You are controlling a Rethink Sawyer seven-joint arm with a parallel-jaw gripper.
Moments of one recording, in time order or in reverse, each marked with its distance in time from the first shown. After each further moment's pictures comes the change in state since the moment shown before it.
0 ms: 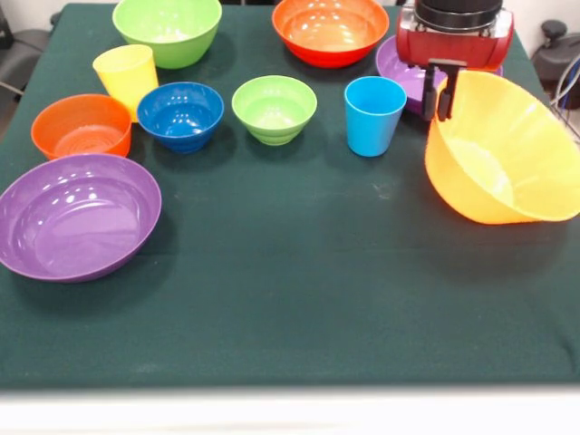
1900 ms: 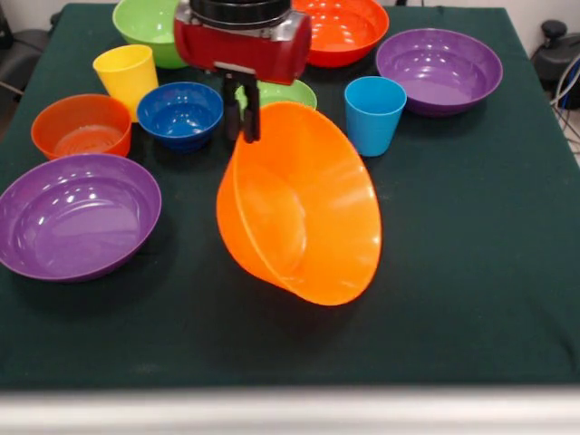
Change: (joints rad) arm -0.297 -0.002 0.125 -0.225 -0.231 0.186 -0.037
